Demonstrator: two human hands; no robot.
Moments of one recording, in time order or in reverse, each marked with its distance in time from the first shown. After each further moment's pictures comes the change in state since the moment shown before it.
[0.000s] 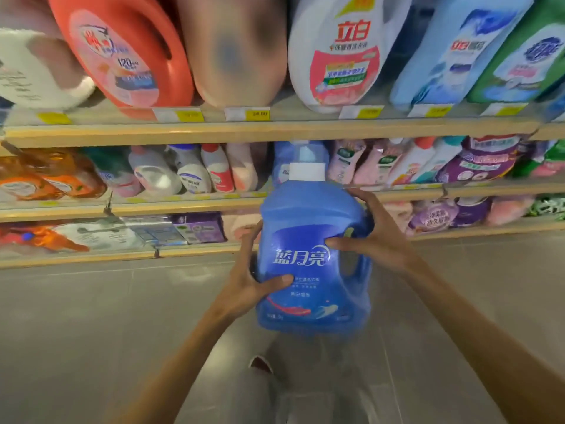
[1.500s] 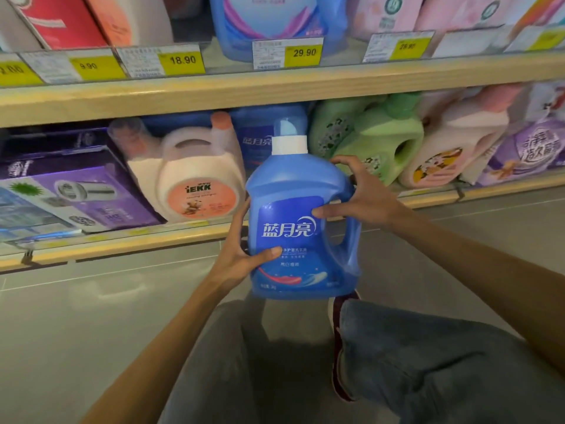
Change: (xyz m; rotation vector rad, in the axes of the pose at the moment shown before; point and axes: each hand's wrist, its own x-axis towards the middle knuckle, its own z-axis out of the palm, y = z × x) left_hand 0.291 -0.445 -0.055 0.140 -0.011 0.022; right_hand 0.213 0.458 0.118 -0.150 0.002 0.004
